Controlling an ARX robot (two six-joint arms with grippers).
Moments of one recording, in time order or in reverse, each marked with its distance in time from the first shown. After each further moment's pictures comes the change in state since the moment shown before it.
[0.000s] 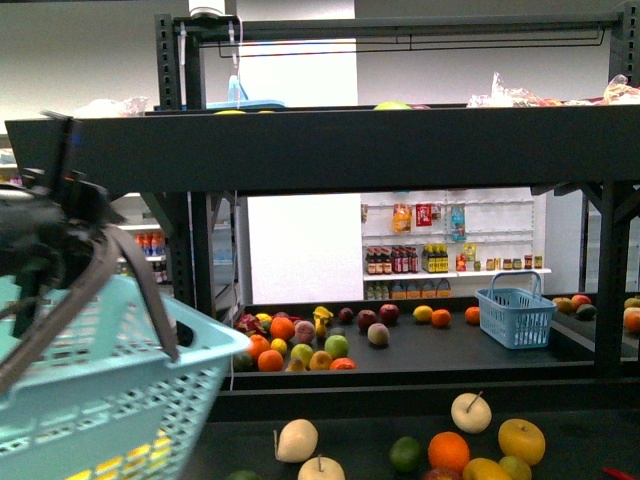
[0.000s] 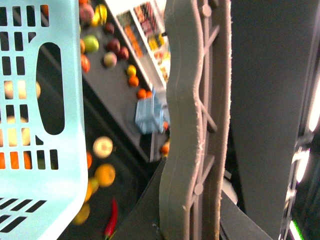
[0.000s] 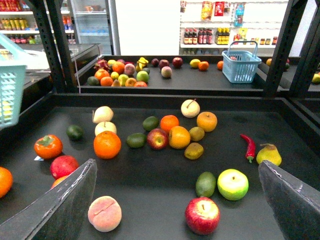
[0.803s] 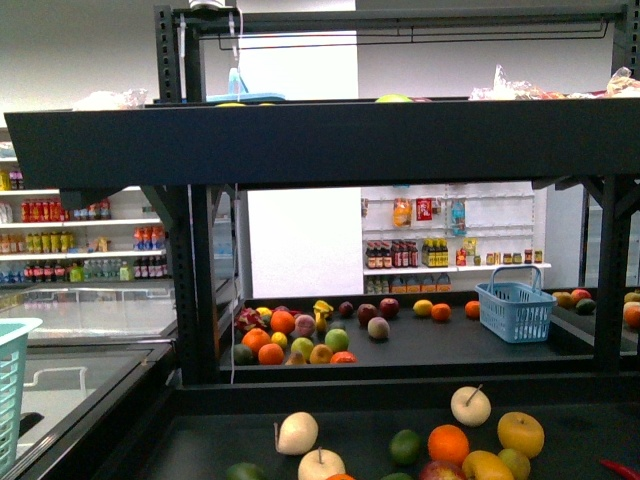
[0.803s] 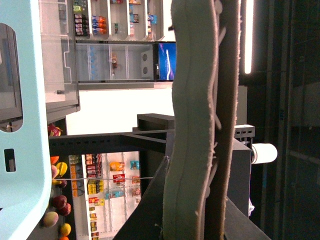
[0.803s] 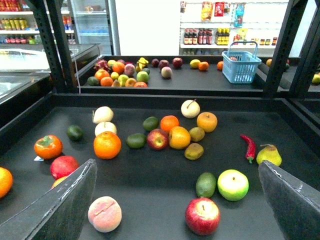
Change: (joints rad) left arm 0.431 0.280 -0.003 0.512 -0.092 -0.347; right arm 0.000 0.000 0.000 0.000 0.000 0.000
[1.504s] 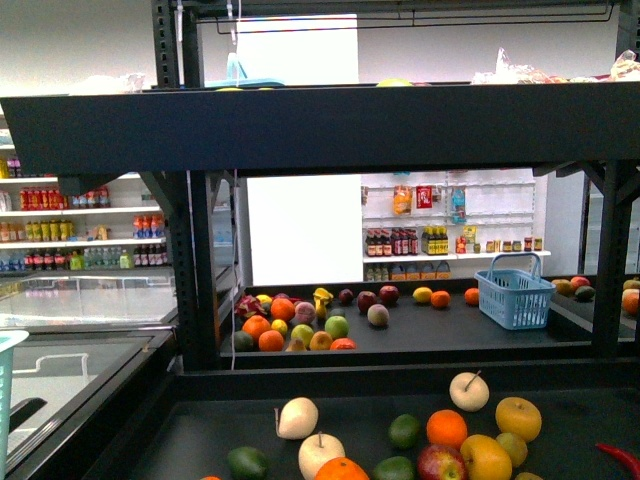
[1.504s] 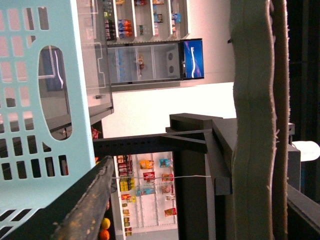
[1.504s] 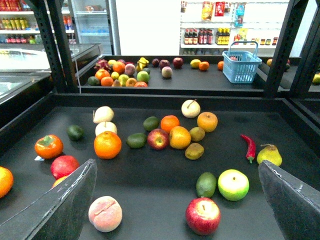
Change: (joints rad) left arm 0.067 0.027 -0.129 0.034 0.090 0.089; right arm 0.000 0.000 0.000 0.000 0.000 0.000
